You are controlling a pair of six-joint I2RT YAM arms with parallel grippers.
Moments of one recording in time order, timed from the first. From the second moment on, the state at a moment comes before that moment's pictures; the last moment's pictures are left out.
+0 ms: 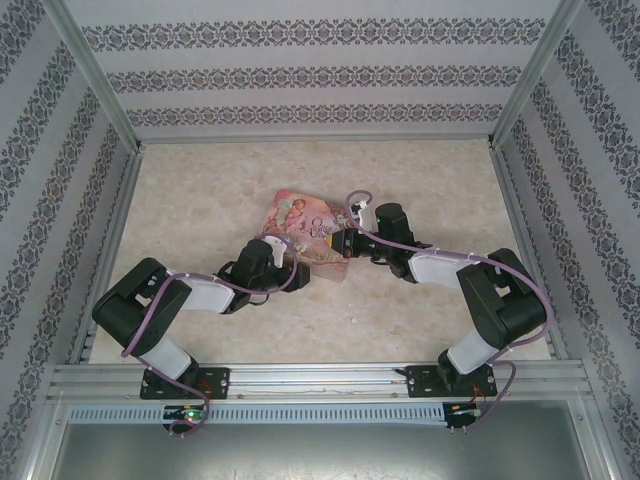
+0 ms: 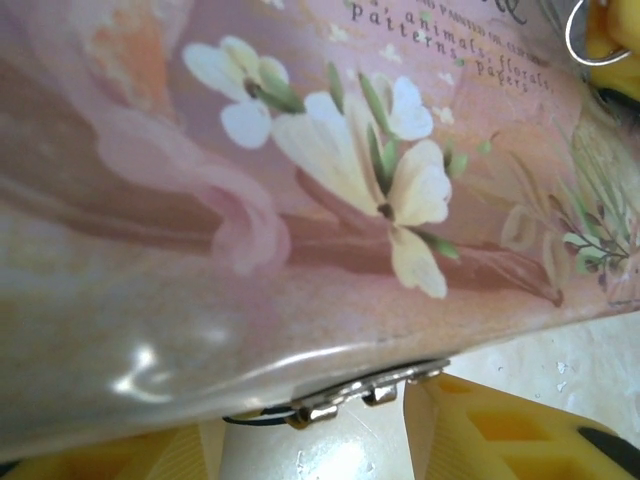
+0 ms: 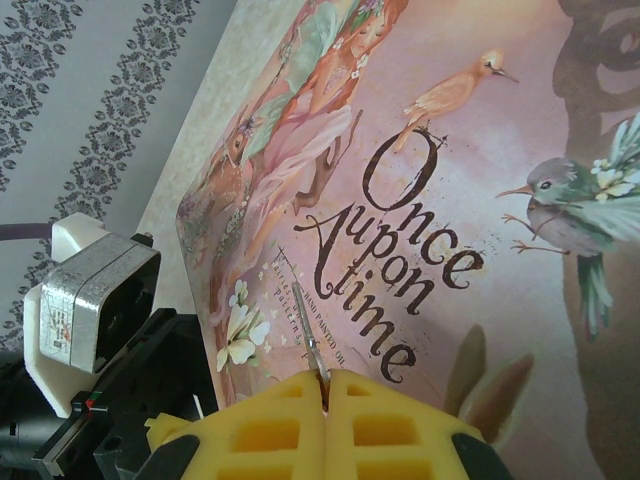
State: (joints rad) left arm -0.58 1.60 0.48 0.51 0.30 -0.53; right arm 0.46 1.60 0.68 0.40 -0.62 0.60
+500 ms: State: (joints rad) left arm -0.59 1.62 0.49 0.53 0.26 -0.61; right arm 0.45 1.60 0.68 0.40 -0.62 0.60
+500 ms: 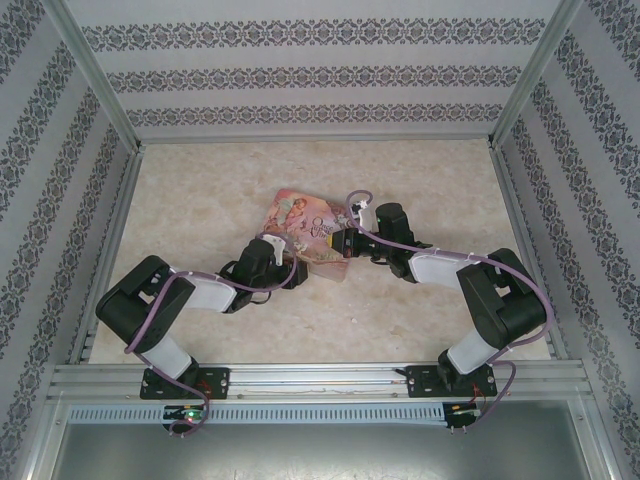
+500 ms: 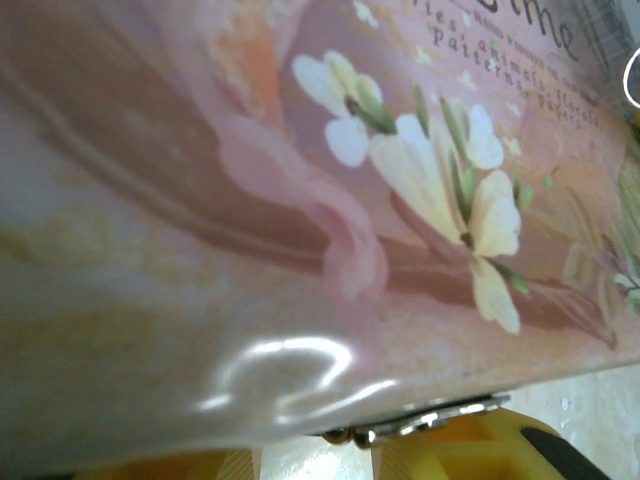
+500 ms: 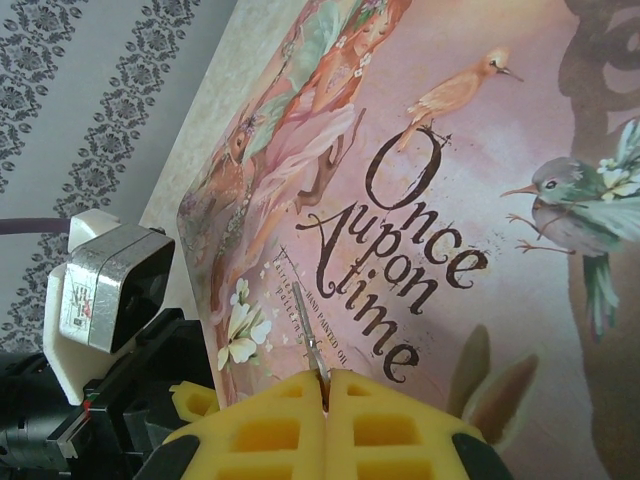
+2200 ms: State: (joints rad) left arm -0.64 1.47 0.59 0.32 0.42 -0.97; right arm 0.92 1.04 0.17 0.41 0.04 0.09
